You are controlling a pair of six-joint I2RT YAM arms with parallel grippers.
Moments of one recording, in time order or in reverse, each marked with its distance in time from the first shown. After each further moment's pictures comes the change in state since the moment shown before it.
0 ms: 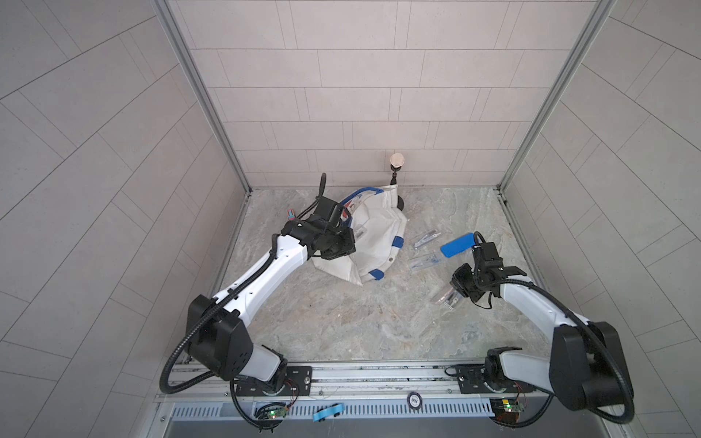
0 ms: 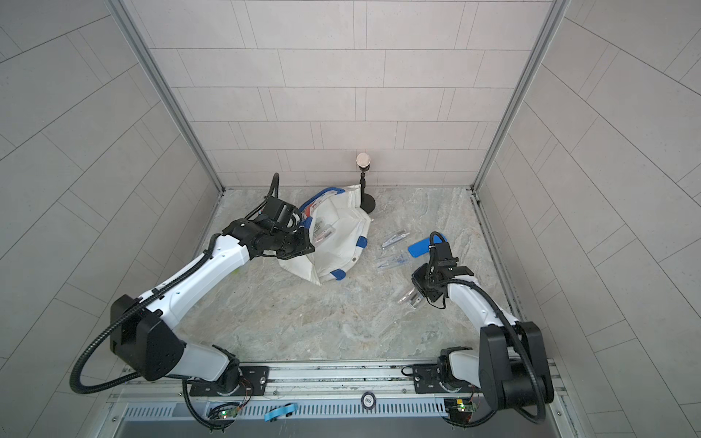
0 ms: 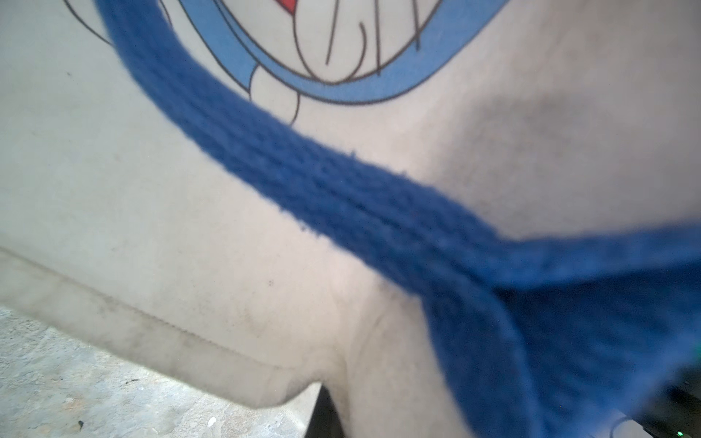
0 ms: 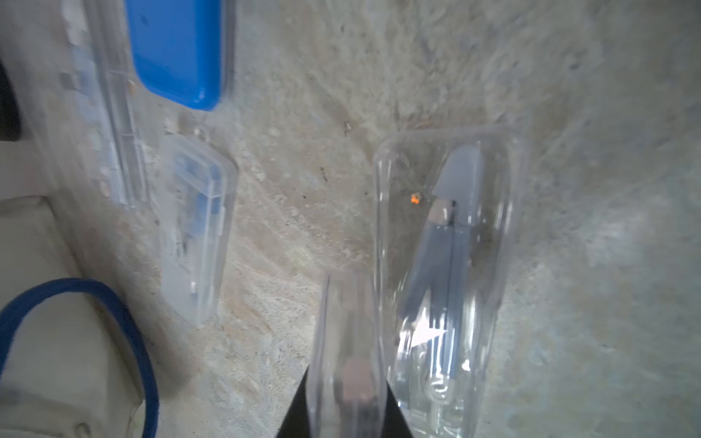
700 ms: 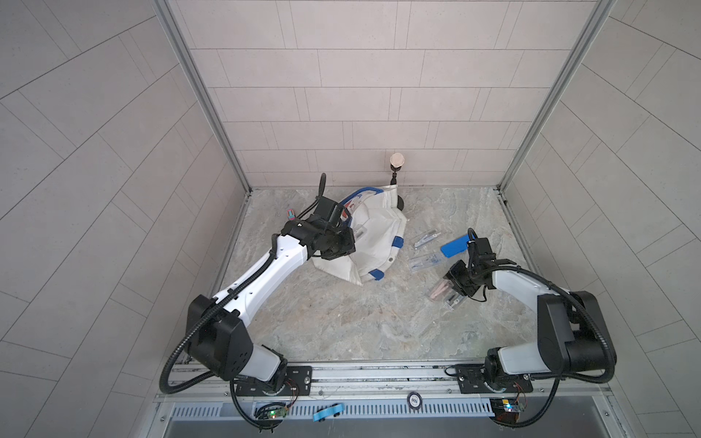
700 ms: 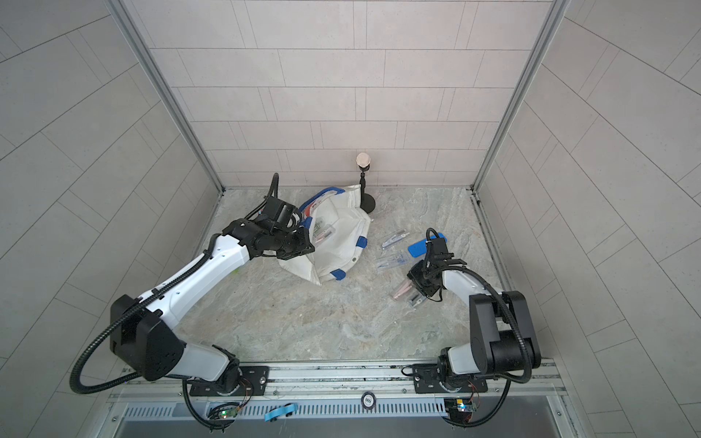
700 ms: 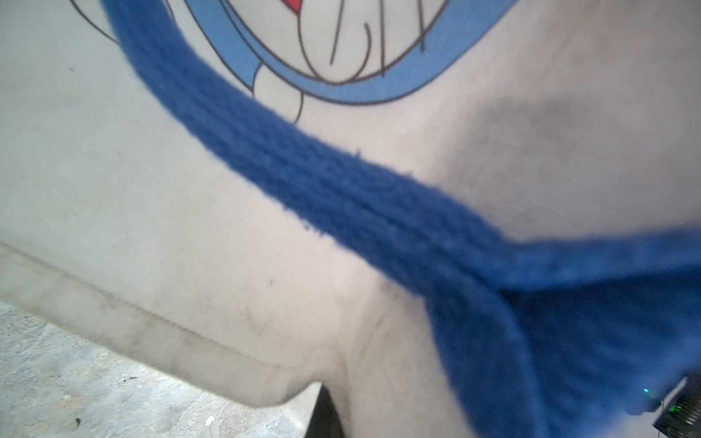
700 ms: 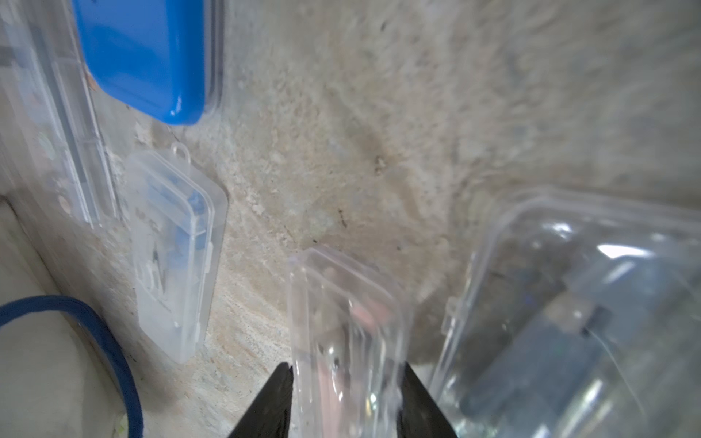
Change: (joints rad) left arm 0.000 -0.002 0.000 0.001 -0.003 -0.012; right arm -0.019 0.098 0.072 0.007 -0.009 -0.047
